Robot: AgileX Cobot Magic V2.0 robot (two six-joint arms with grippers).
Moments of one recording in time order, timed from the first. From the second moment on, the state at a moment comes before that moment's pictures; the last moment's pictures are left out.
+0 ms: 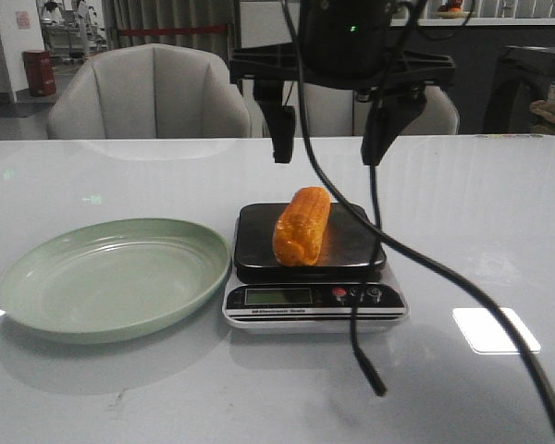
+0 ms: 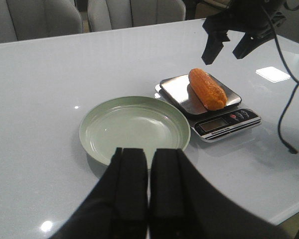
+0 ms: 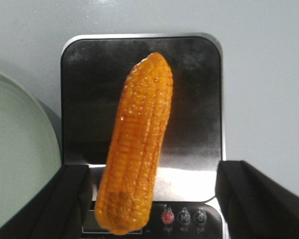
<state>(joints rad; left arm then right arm) -0.48 -0.01 -0.40 0.00 0.74 -0.06 0.61 1.91 -1.63 -0.21 0.97 0.77</state>
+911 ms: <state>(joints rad) -0.48 -0.01 -0.40 0.00 0.74 -0.06 0.68 2.09 -1.84 -0.09 1.02 0.80</state>
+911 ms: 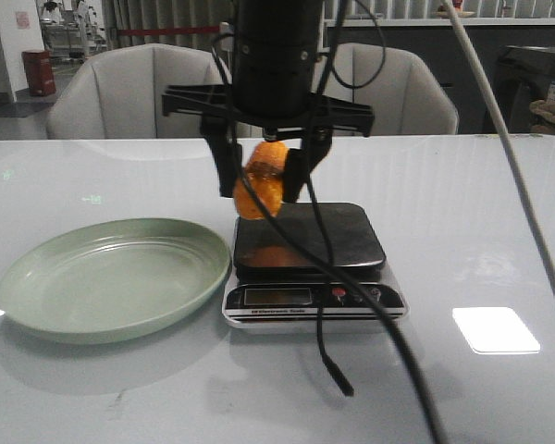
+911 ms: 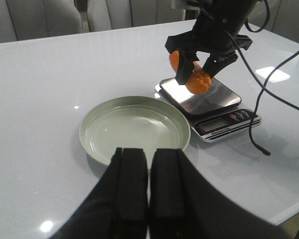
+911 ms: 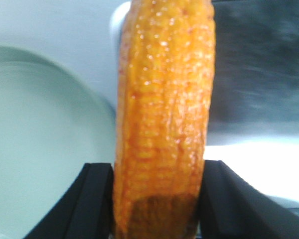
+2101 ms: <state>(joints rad) -0.48 -0.01 -0.40 0.00 0.74 -0.06 0.81 2.24 -1.98 -0.02 0.91 0.78</state>
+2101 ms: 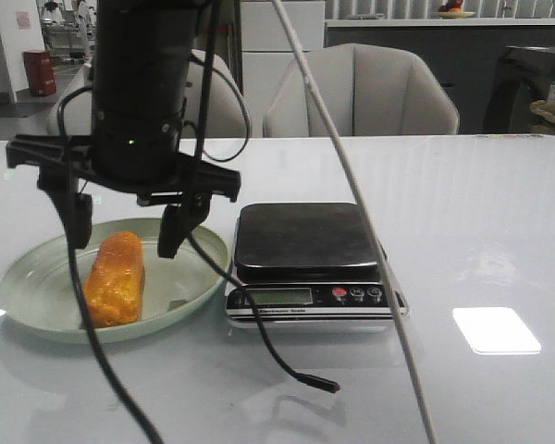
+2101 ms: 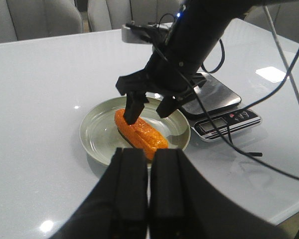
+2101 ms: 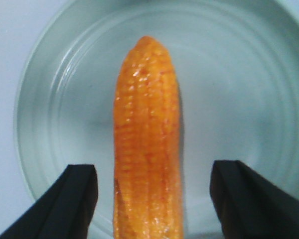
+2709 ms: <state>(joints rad) -0.48 -0.01 -0.40 0.00 0.74 -0.06 0.53 2.03 -1.99 -0.01 1.23 0.31</state>
